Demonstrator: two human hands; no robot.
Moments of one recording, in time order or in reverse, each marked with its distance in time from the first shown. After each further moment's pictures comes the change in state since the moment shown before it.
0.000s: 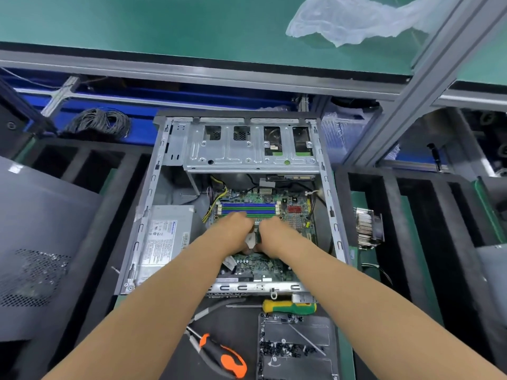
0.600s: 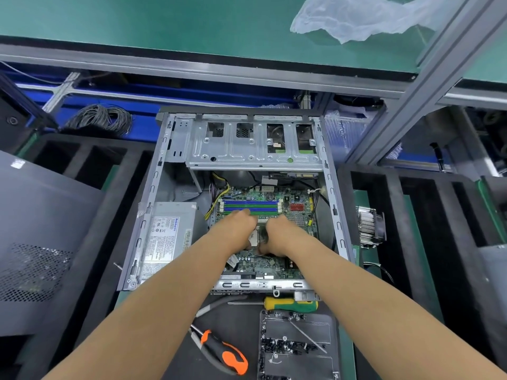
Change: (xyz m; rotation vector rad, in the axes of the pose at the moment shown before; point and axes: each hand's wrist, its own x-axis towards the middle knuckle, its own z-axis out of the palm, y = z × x) left_hand 0.003 0.000 0.008 0.013 0.038 0.011; right_hand 0.000 0.010 0.001 0.058 -0.044 0.024
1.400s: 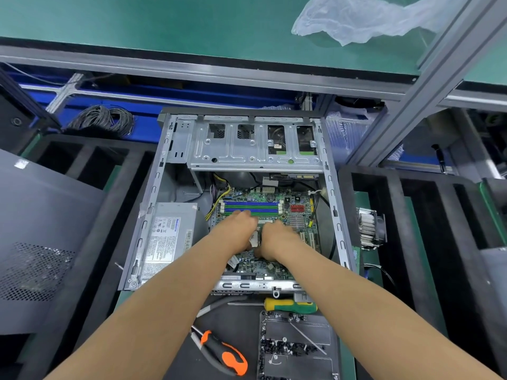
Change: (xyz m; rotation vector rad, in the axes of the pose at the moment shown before) left_hand 0.002 0.000 0.004 0.031 0.026 0.003; right_hand 0.005 -0.013 0.014 -0.009 0.014 0.113
